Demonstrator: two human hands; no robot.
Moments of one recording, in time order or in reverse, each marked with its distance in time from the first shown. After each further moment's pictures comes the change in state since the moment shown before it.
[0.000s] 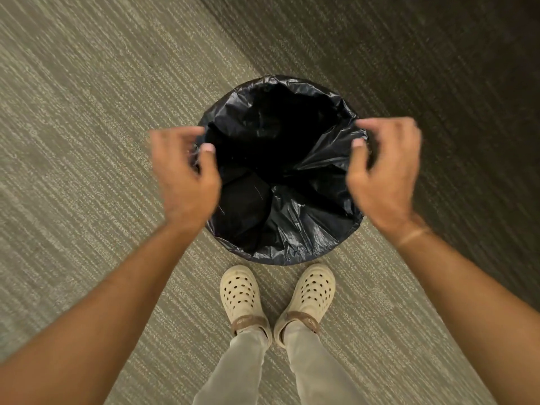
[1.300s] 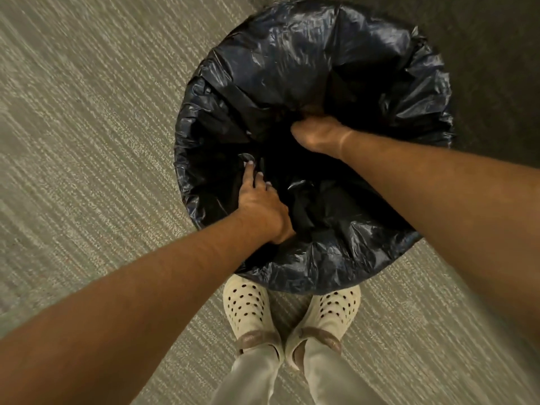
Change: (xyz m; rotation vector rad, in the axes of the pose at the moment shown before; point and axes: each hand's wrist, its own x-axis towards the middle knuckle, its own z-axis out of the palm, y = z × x) left_hand -0.040 -0.046 0.112 1.306 -1.478 0.332; right_hand 0.042 -0.005 0.169 -0.182 -1.122 0.237
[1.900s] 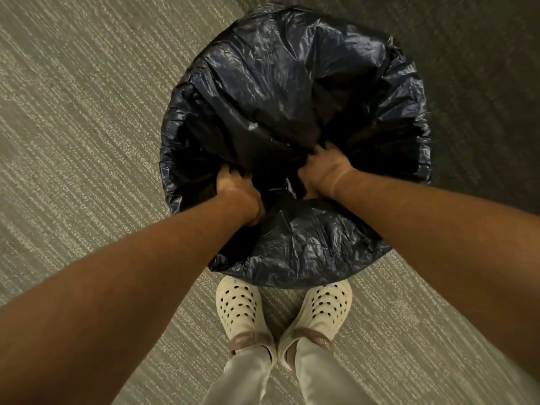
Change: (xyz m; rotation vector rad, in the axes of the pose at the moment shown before) left_hand 0.008 -0.020 -0.007 0.052 -0.027 -0.130; right_hand -0.014 0.044 0.035 -1.037 -0.171 -0.189
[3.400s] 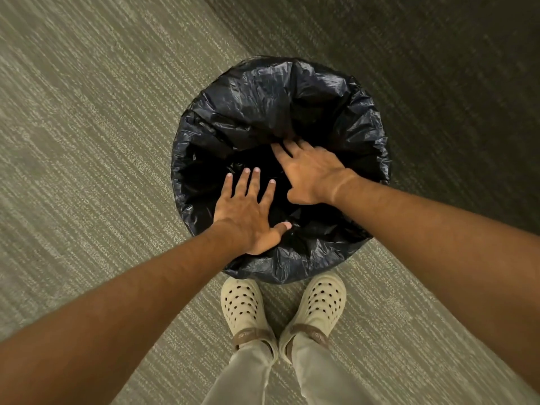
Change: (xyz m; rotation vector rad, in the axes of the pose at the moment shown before) left_hand -0.053 0.010 0.001 -0.306 0.240 0.042; right_hand -0.057 0.010 -0.033 0.435 0.328 -0.015
